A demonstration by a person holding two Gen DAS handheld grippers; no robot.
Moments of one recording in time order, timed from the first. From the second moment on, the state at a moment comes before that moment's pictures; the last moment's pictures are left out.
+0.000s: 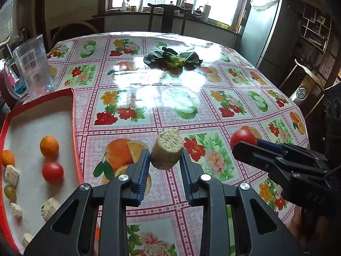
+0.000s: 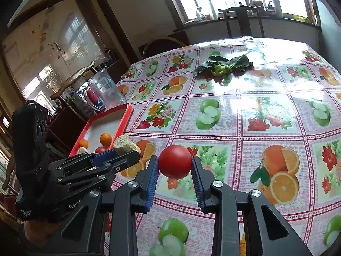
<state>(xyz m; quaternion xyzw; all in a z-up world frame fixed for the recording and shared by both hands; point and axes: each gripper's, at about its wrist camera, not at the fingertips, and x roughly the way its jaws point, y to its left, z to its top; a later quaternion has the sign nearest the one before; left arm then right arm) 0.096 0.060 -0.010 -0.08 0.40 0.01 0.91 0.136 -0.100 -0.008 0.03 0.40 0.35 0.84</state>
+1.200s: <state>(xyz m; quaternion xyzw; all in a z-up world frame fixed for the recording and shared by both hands) -0.003 0.167 -0.011 -0.16 0.38 0.09 0.91 0.083 0.032 -0.004 -0.05 0.40 0.43 0.80</state>
